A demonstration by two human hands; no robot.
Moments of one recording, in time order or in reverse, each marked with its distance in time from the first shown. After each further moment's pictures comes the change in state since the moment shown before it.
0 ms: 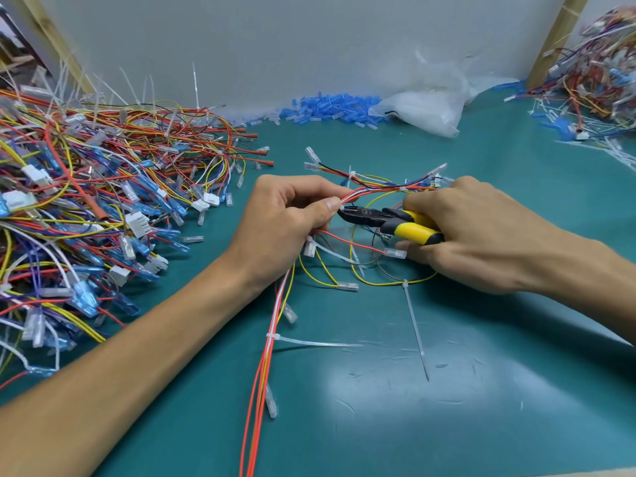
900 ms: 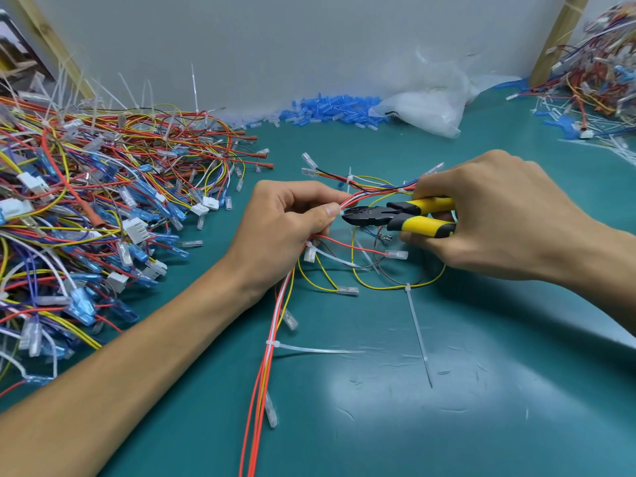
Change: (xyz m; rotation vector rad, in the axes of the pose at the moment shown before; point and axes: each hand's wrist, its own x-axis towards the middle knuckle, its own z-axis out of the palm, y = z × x) left_hand 0.002 -0.002 0.002 -0.053 -0.007 -0.046; right_hand 0.002 0.012 -0.006 -0.147 0.263 -0.028
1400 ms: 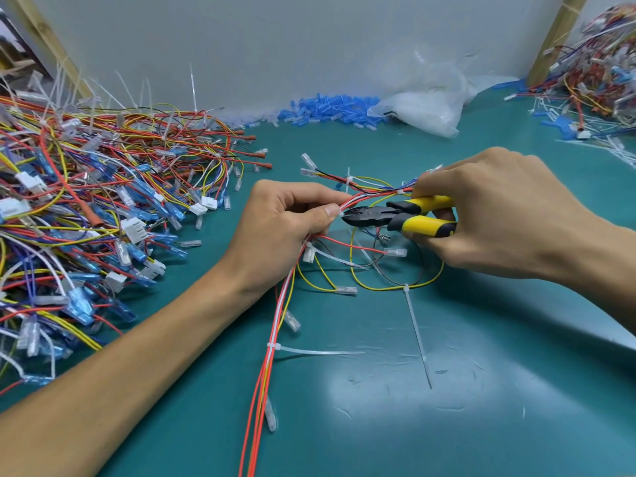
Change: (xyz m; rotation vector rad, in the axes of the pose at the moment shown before) left_hand -0.002 0.002 0.001 -0.014 0.011 0.010; right_hand 0.000 -0.003 -0.008 -0.043 -0.032 -0.038
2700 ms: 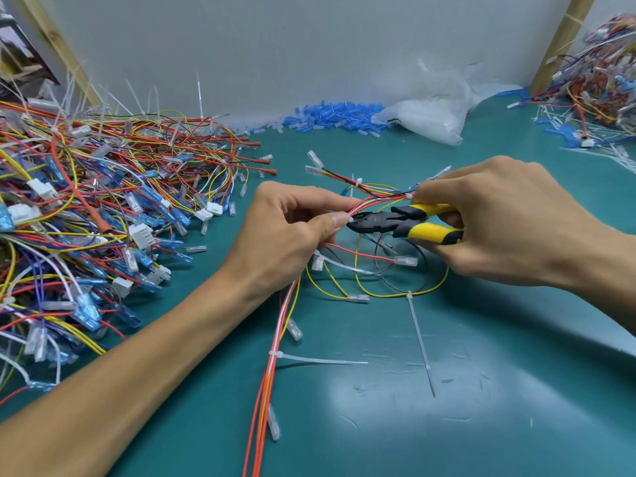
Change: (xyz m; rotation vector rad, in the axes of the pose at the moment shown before) left_hand 0.000 0.006 -0.002 0.066 -0.030 0.082; right_hand 0.000 0.000 -0.004 0.011 -0.022 -0.060
